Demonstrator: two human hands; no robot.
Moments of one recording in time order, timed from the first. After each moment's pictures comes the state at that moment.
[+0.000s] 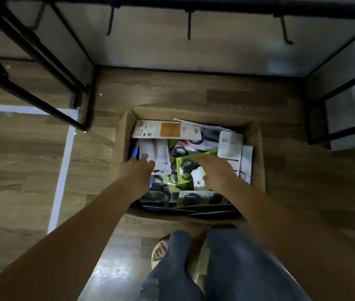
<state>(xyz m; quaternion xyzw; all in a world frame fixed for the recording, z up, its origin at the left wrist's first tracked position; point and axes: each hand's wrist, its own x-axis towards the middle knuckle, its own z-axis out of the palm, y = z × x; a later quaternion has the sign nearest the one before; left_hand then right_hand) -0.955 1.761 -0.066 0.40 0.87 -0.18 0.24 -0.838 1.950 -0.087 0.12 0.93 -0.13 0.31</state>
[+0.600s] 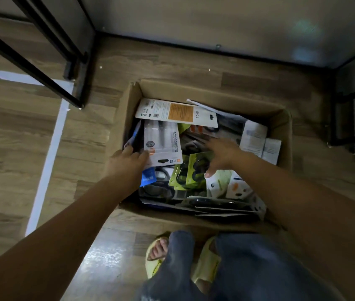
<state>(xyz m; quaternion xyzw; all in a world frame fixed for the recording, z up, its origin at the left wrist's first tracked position) -0.959 1.719 -0.139 0.40 0.89 -0.13 0.19 -0.881 1.968 -0.164 0.13 0.89 -0.17 0.39</state>
